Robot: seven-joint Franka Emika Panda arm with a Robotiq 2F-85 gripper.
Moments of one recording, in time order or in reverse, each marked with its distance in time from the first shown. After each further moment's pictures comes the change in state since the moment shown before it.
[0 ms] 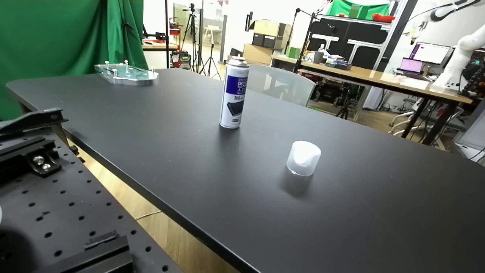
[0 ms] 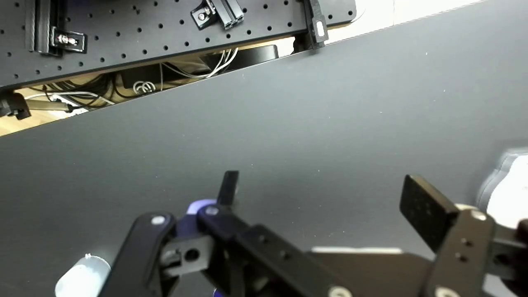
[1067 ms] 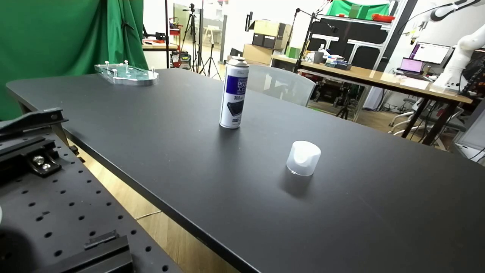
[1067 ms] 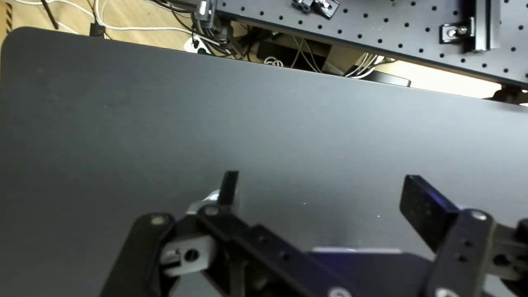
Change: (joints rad) arm -0.146 0.020 -0.258 0.042 -0.485 -0.066 -0.611
